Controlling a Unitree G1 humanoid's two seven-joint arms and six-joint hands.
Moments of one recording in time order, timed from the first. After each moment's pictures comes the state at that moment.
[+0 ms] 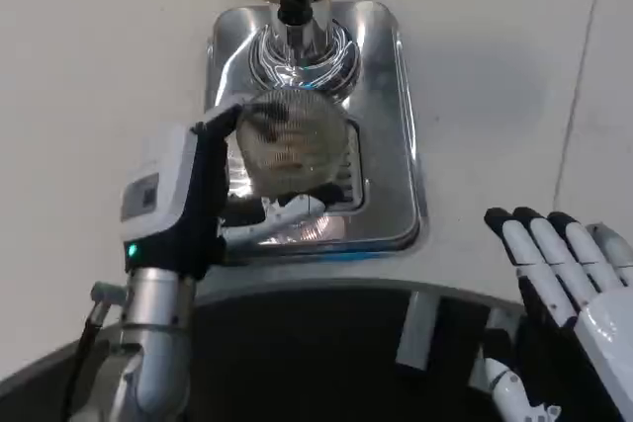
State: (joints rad) left arm -0.43 0.25 -0.10 0.47 0.68 -0.41 0.51; right arm 0.63 -0.13 -0.03 -0.92 -1.10 -0.21 0.16
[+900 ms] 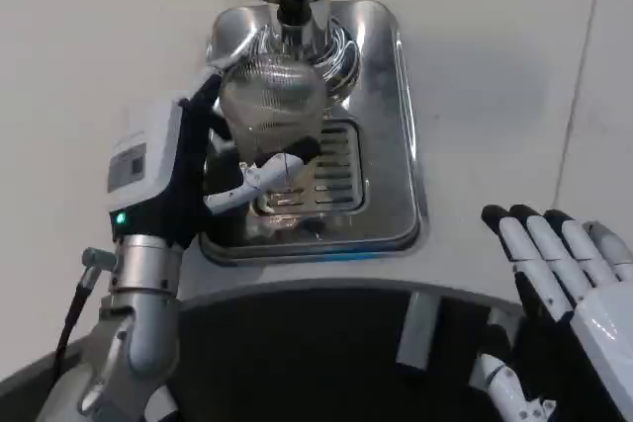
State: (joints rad) left arm -0.56 0.31 -0.14 0.64 0.63 -0.40 0.56; right arm 0.60 -0.13 -0.02 -0.92 -1.10 -0.19 0.20
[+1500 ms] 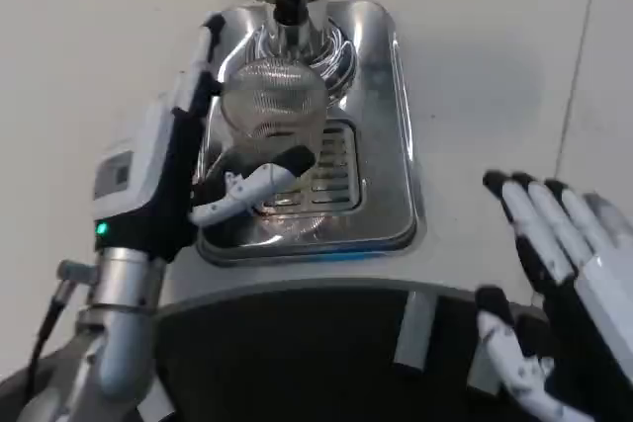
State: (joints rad) left arm -0.42 0.38 -0.11 0.40 0.58 -0.42 0.47; right arm 0.45 -0.12 -0.01 -0.91 -1.03 -0.11 0.27
